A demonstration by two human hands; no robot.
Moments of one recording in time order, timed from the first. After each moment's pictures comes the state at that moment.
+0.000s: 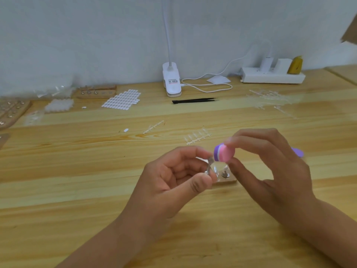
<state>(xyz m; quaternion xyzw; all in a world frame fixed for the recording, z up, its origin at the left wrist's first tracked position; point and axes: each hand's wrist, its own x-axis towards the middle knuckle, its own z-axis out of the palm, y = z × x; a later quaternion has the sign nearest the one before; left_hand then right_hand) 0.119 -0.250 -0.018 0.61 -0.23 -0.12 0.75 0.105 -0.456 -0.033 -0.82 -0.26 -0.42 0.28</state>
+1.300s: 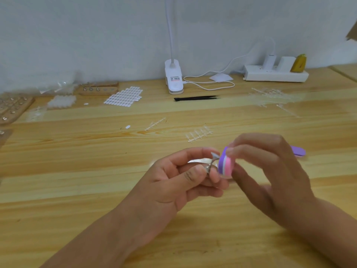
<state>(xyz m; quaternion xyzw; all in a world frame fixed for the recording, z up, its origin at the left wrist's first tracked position) 0.125 -0.249 -0.024 0.45 -0.20 -0.29 0.82 0.102 -0.457 -0.033 -0.82 -0.32 -0.43 0.22</state>
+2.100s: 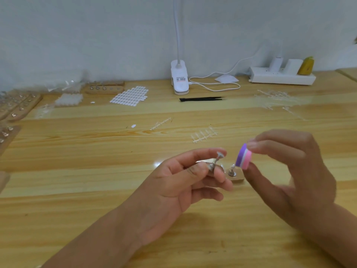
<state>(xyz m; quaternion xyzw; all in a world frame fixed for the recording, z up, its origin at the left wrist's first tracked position) 0.125 -0.247 -0.022 0.43 -0.19 -0.33 0.82 0.100 -0.461 -0.028 -0.81 -0.28 -0.47 0.21</state>
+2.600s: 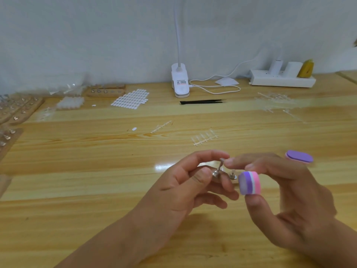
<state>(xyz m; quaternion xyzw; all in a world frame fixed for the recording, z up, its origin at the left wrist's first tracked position) 0.118 -0.255 -0.022 0.49 -0.20 -0.26 0.81 0.083 -0.442 -0.027 -0.76 -0.33 -0.33 0.45</state>
